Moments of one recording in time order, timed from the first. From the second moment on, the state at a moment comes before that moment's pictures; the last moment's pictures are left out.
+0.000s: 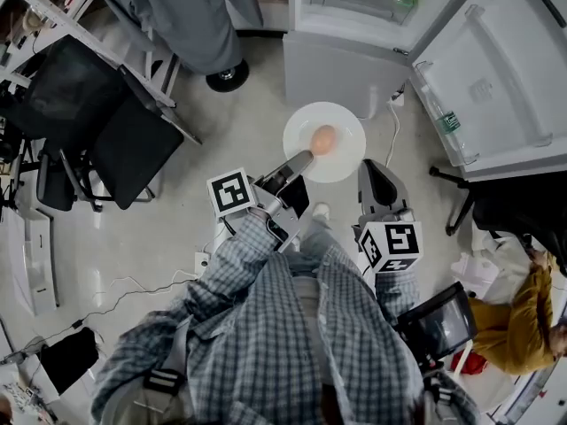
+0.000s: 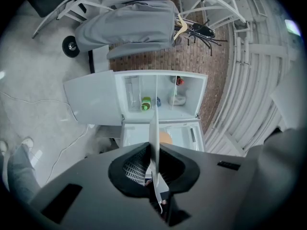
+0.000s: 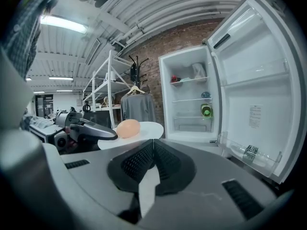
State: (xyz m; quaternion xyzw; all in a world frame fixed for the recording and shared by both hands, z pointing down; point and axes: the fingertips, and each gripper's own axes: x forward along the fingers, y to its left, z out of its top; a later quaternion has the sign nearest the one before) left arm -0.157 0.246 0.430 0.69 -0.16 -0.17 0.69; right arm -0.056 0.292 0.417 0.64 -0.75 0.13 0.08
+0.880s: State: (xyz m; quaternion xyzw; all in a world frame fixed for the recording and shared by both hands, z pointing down) left arm -0.063 0.169 0.424 0.68 -0.19 -0.21 0.67; right arm 0.045 0.200 0.410 0.60 -0.79 0.12 0.08
